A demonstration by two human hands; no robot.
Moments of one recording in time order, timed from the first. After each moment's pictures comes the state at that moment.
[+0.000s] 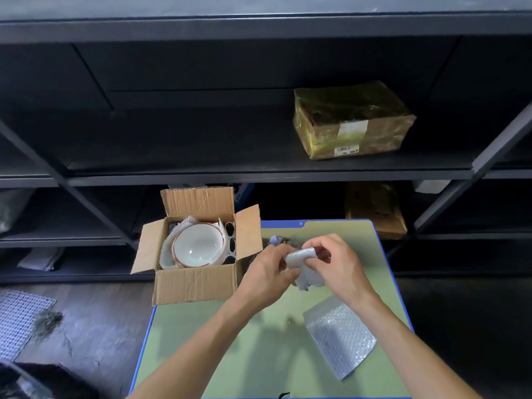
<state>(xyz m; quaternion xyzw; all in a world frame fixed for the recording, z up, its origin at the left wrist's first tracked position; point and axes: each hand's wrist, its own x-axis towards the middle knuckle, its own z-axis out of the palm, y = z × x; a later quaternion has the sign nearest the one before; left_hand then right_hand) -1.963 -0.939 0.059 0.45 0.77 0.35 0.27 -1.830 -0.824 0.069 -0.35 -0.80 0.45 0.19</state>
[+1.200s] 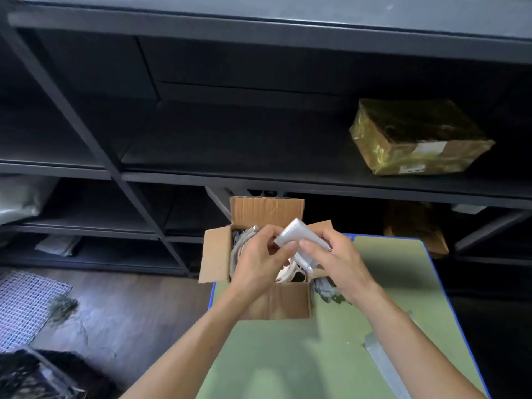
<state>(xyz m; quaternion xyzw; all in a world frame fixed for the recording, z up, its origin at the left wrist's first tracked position) -2.112 -1.023 0.092 0.34 0.71 0.54 0.30 -1.987 -0.901 0.107 -0.33 -0.72 0.59 0.15</state>
